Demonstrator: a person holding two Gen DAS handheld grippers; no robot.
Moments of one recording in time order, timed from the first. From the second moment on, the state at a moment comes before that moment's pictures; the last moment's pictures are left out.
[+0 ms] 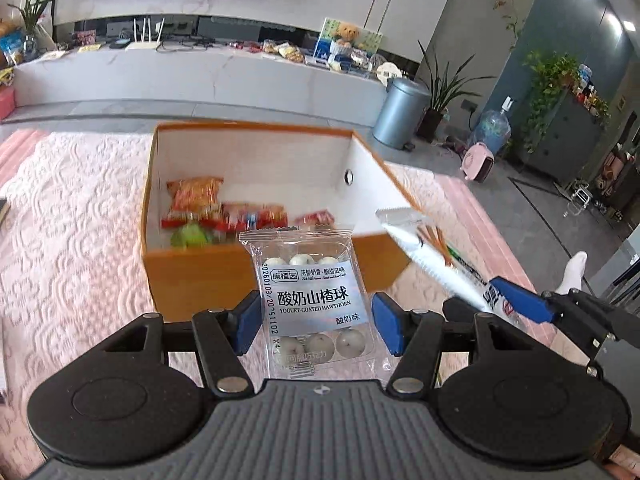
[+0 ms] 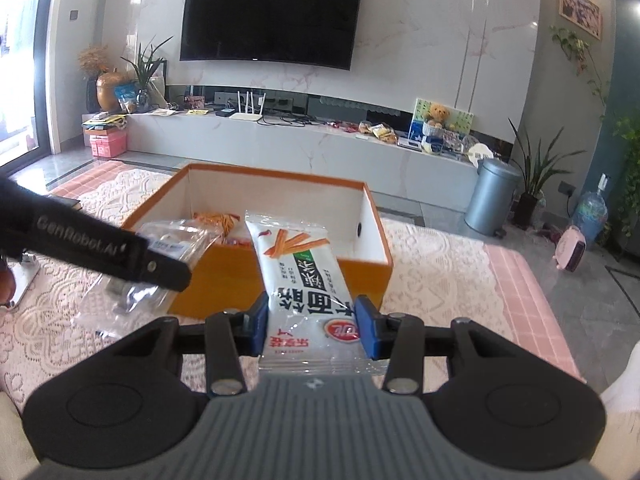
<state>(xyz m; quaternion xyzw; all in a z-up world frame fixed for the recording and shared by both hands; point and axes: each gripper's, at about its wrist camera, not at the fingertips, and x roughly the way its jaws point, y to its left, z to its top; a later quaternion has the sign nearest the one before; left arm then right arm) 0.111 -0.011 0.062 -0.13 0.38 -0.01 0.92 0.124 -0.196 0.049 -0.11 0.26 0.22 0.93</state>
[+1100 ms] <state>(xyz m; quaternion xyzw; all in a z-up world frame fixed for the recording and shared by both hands) 0.266 0.023 0.018 -0.16 0.45 0.01 0.88 0.305 -0.105 0.015 -0.24 0.35 0.24 0.87</state>
